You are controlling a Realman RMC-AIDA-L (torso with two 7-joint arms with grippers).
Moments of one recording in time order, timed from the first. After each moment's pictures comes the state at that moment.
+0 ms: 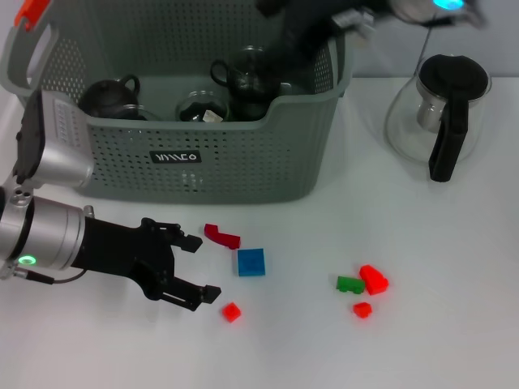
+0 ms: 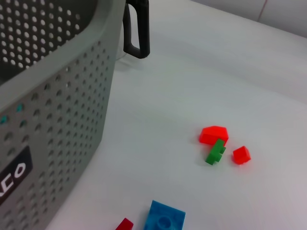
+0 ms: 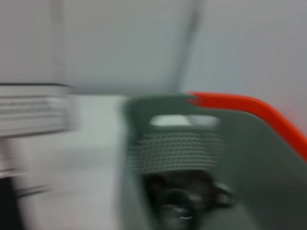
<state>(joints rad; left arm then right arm) -0.51 -2.15 0.84 0.95 2.35 1.58 -1.58 0.90 2.09 -1.17 -1.26 -2.24 -1.37 2.01</state>
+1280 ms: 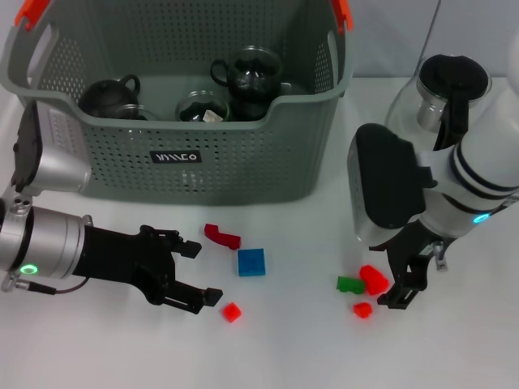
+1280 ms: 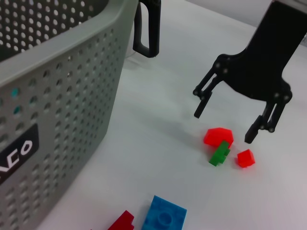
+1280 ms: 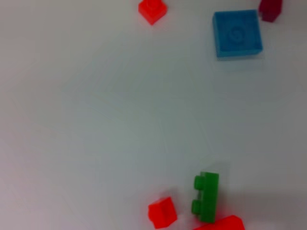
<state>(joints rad) -0.50 -2.16 0.81 0.93 2.35 1.56 -1.59 0.82 2.10 -1.59 -0.96 -2.63 -1.41 1.95</state>
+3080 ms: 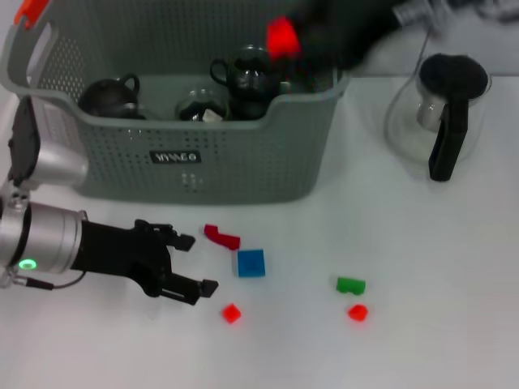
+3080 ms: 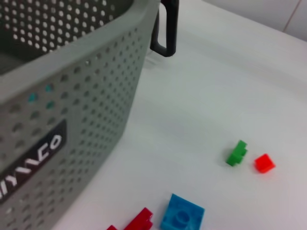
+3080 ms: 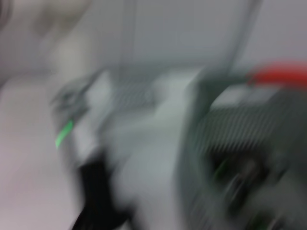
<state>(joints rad) -0.50 -2.16 0.81 0.93 2.35 1.53 -1.61 0.89 2.10 -1.06 -1.53 -2.24 -1.71 2.20</state>
